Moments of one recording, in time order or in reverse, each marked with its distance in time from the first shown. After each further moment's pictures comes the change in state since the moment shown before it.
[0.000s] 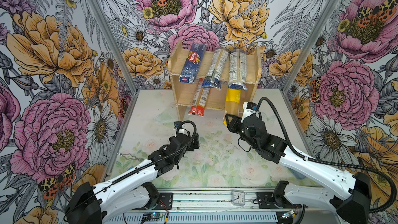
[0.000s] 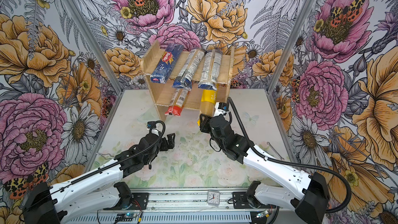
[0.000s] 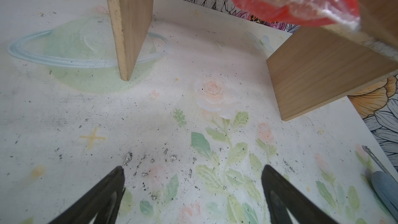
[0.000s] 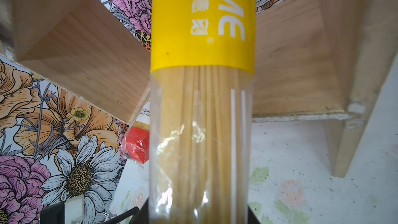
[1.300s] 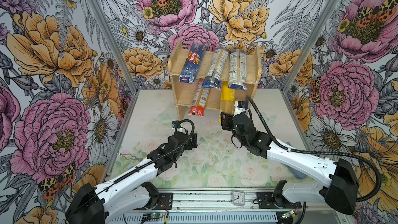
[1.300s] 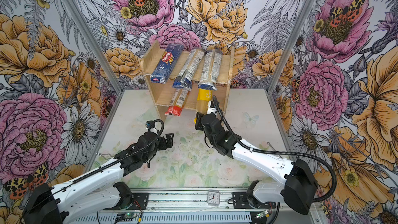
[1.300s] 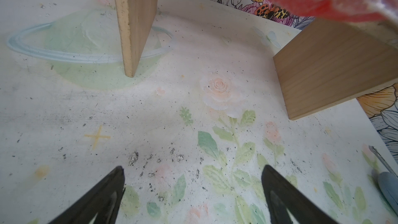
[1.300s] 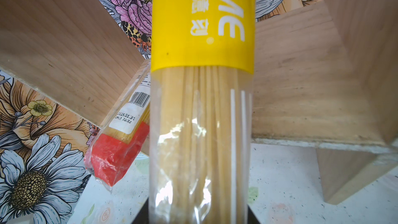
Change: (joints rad) left arm 0.068 0.010 -0.015 0.011 0.071 0.023; right arm 0.000 0.154 0.016 0.116 0.083 -0.128
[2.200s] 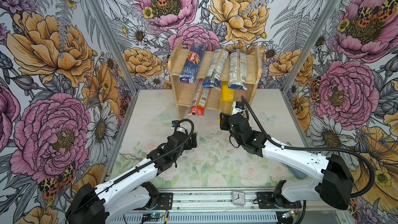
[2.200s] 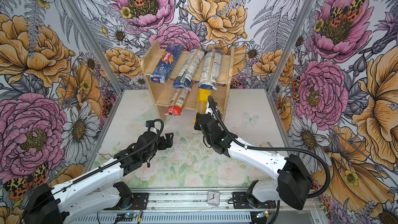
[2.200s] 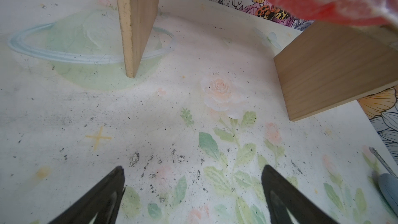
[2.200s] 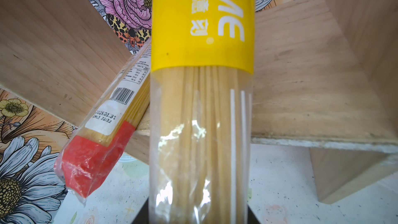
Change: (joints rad) left arm 0.013 0.000 0.000 0.003 0.009 0.003; right arm 0.000 0.057 0.005 0.019 0.042 0.004
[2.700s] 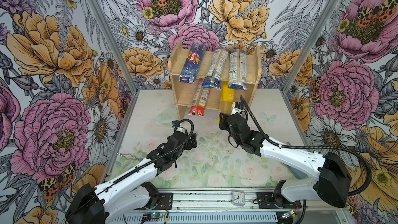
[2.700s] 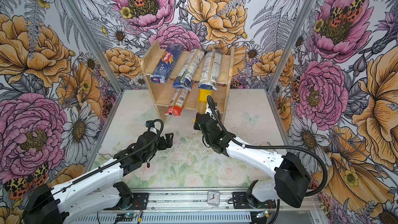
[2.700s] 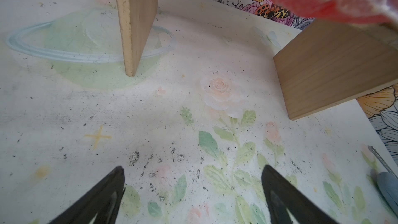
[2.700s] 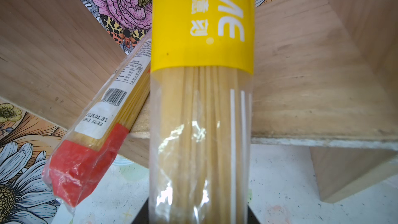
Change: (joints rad) left arm 0.000 -0.006 -0.001 -0.004 0.006 0.000; right arm 0.000 0.027 0.000 0.014 0.012 0.024
